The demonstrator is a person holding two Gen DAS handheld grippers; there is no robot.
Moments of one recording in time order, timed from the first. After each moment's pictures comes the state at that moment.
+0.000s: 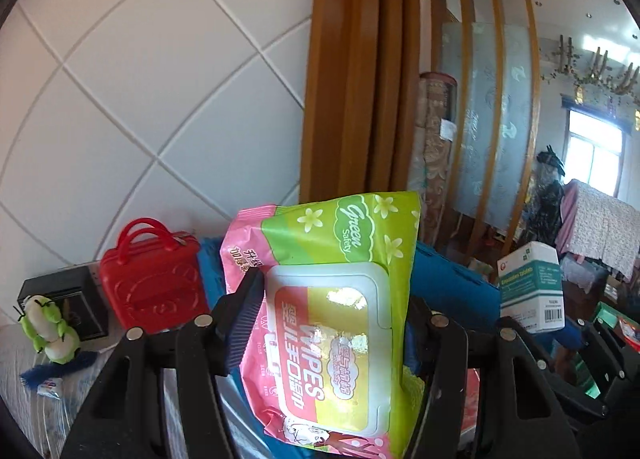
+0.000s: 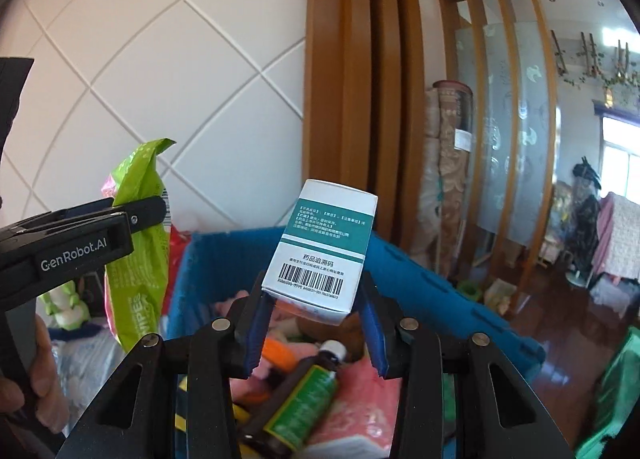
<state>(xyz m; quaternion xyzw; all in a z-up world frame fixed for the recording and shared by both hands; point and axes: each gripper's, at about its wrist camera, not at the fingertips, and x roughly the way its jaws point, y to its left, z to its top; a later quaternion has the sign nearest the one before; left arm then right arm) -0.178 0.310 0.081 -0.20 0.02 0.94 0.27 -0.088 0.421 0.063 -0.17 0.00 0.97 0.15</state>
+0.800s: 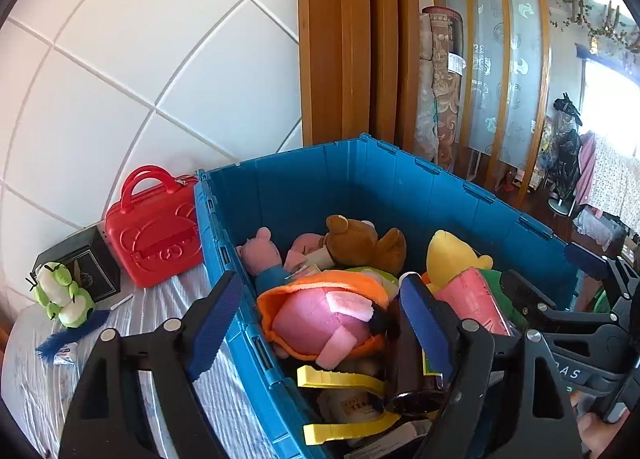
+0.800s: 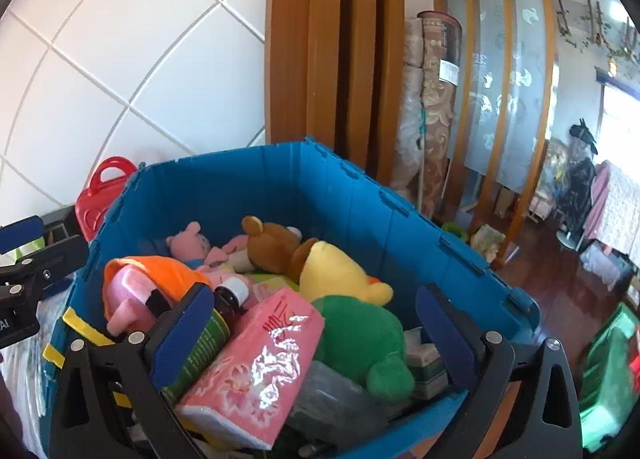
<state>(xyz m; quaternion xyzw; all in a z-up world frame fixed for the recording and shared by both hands) -0.144 0.322 0.031 -0.27 0.07 0.93 0.23 -0.098 0.491 -0.001 -0.26 0.03 0.95 0.16</state>
